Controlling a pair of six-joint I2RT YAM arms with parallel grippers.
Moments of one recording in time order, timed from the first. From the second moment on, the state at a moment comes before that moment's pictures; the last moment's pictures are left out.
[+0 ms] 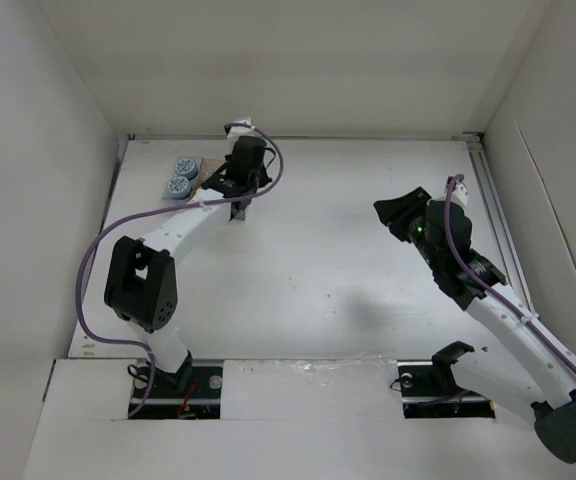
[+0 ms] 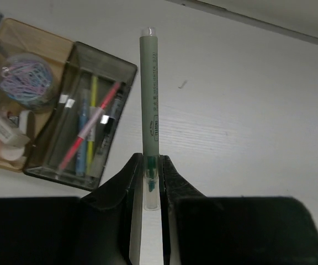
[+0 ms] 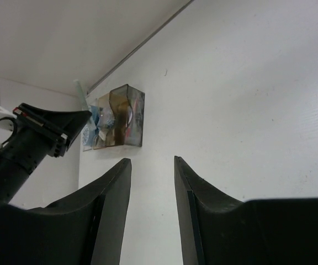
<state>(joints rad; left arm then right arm) -0.51 1.70 1.37 -0.21 -0.39 -0.51 0.48 0.91 0.82 -0.16 0.25 0.94</state>
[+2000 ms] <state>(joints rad) -0.36 0.89 0.66 -0.32 -0.62 -0.97 0.50 0.93 0.82 -0.16 0.25 0.94</state>
